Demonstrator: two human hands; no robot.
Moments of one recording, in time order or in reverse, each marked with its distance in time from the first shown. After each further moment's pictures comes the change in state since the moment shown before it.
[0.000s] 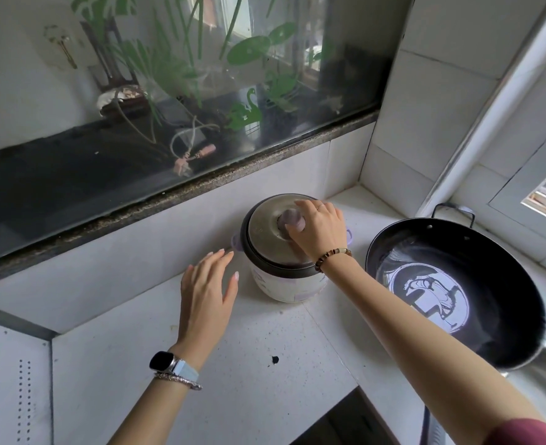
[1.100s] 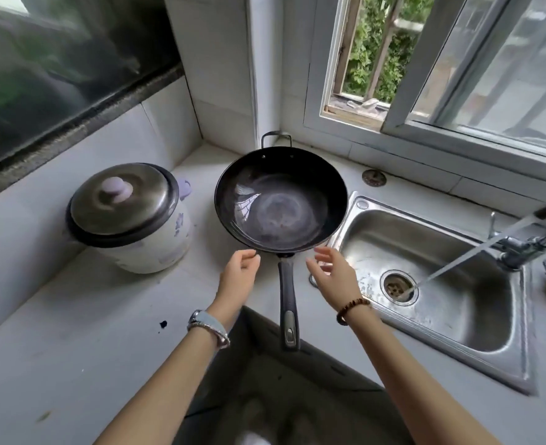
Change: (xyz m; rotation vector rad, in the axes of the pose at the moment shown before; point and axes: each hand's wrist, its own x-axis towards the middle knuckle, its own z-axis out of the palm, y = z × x) left_hand -0.102 0.207 0.137 -0.720 -0.726 -0.211; right_hand -0.314 0.171 -0.110 0.554 0.087 0.824
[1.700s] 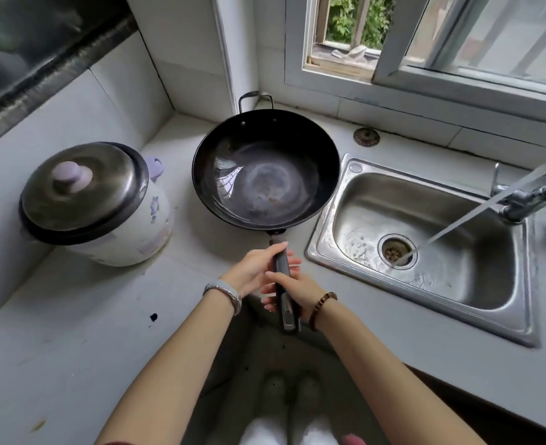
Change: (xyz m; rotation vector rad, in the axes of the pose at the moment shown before) left_hand 0.041 -0.023 0.056 -0.458 -0.471 -0.545; right_hand -0.018 0.020 0.065 0.661 -0.420 0.598
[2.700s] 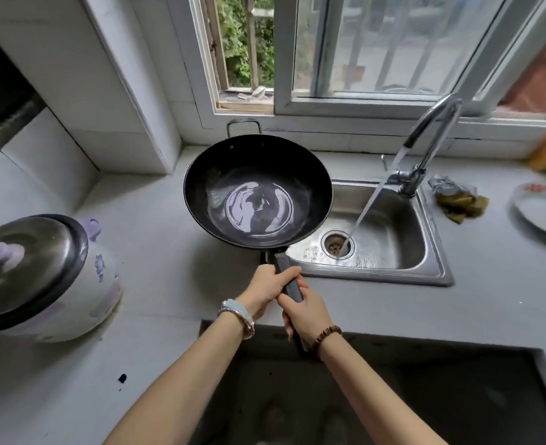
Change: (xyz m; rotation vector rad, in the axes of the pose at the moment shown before) left_hand -0.027 -0.028 0.086 0.515 -0.162 0.266; right_hand -0.095 0.029 -0.025 -0.028 0.445 -0.348
